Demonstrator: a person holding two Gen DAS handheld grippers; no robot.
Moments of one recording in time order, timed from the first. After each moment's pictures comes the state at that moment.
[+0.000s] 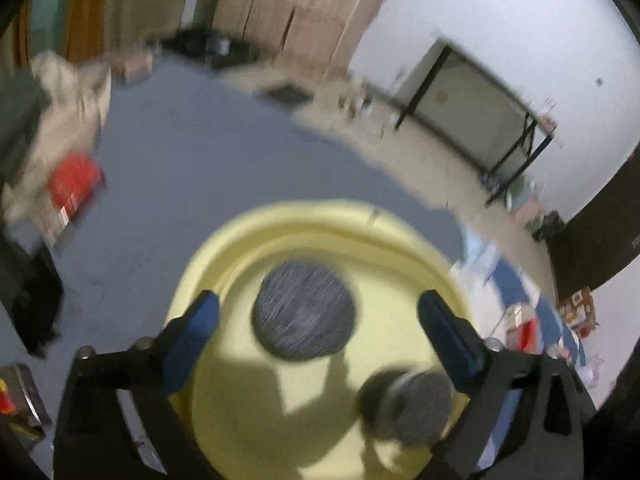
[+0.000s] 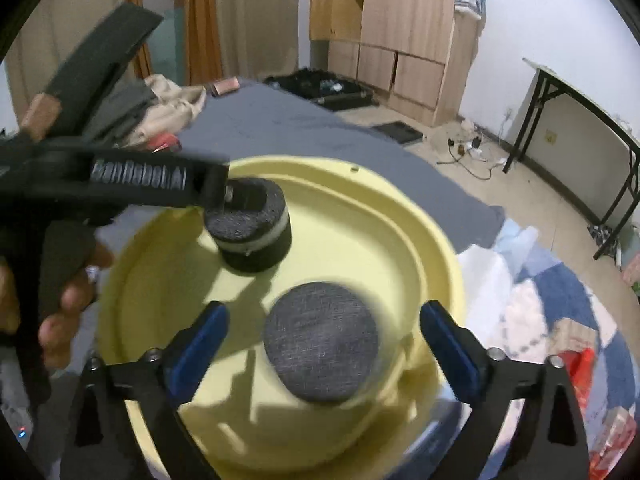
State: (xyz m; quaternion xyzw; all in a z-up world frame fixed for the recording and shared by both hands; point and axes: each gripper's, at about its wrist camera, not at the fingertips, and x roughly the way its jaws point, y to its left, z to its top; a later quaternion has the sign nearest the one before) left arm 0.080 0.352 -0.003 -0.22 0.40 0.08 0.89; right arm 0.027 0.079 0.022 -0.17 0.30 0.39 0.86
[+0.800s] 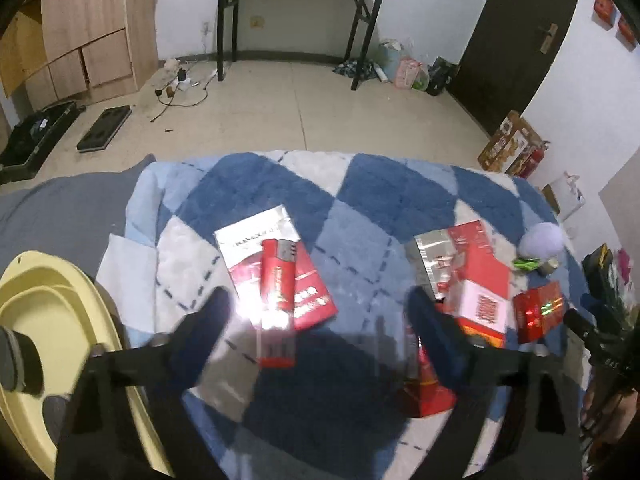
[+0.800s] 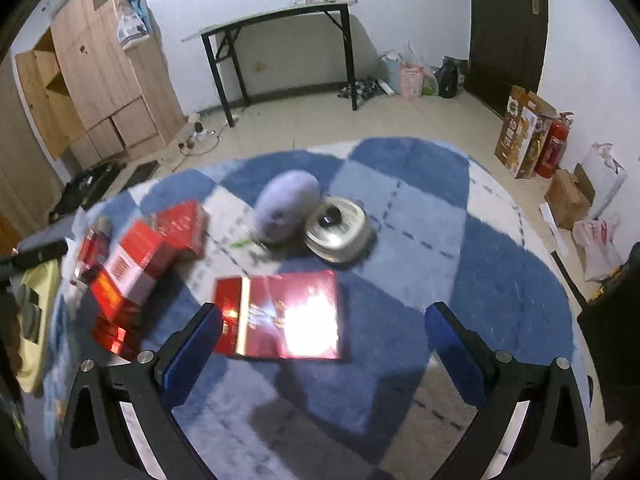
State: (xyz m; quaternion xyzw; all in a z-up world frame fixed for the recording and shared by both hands) left arm 0.161 0.048 -0.019 -0.01 0.48 -0.16 0.86; right arm 0.012 -0.384 -0.014 0.10 0.39 0.01 0.92
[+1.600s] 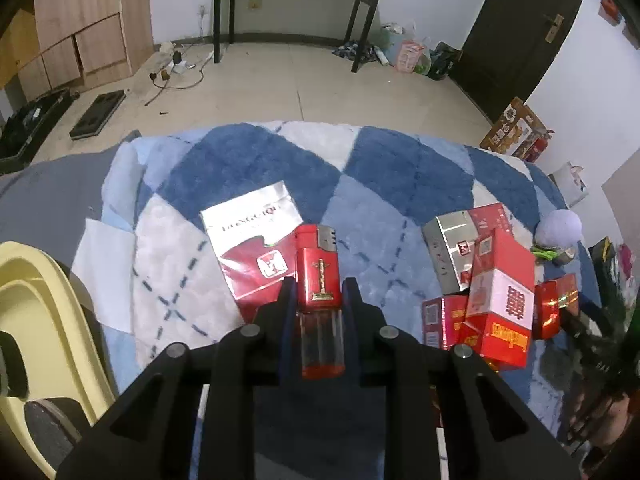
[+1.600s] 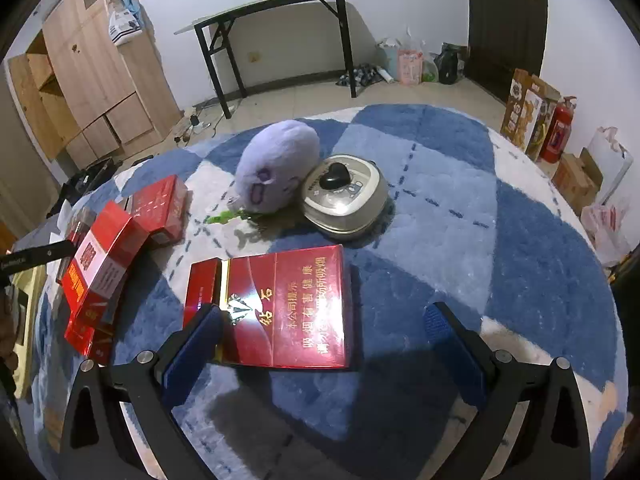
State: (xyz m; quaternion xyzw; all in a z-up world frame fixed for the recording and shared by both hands) left arm 0.157 0.046 -0.037 -0.01 0.50 -0.16 0.85; right arm 0.039 -0.370 -0.051 0.11 0.39 0.01 0.91
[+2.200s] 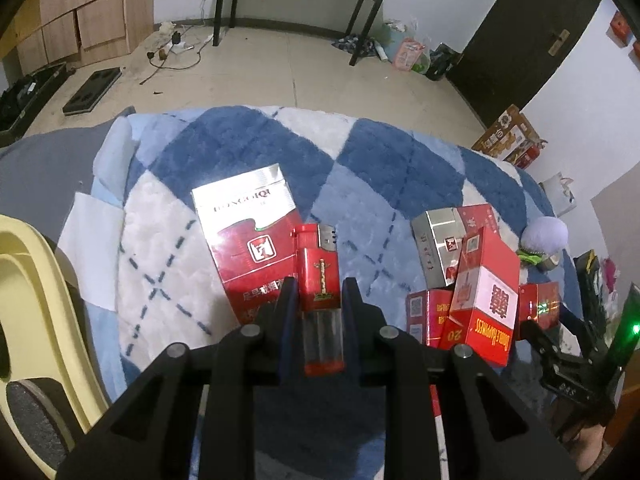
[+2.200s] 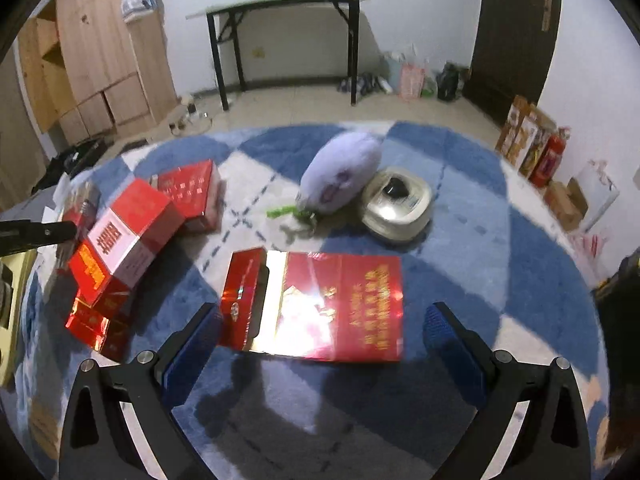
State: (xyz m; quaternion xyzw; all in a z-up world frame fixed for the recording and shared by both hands) left arm 0.155 0.048 -0.040 -0.05 0.52 -0.17 0.83; right arm 0.043 -0.326 -0.043 0.07 0.42 -0.02 0.91
